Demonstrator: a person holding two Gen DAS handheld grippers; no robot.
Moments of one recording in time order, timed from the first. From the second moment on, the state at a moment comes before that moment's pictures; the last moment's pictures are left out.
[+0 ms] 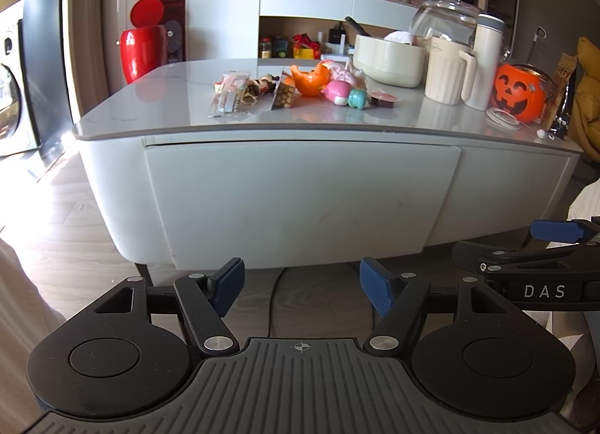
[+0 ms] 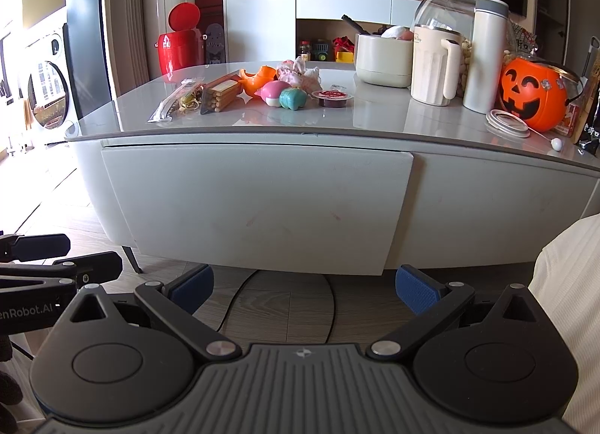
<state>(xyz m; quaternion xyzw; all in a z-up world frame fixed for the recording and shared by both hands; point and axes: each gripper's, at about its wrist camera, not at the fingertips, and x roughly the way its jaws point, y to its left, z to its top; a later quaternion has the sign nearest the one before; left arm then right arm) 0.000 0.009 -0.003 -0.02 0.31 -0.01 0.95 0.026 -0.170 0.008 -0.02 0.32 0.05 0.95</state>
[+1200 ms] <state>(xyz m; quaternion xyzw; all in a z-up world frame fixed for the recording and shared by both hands) 0.007 0.013 0.003 -0.06 0.32 -0.03 0.95 0.026 -0.175 0.015 0.00 0.32 0.04 0.95</state>
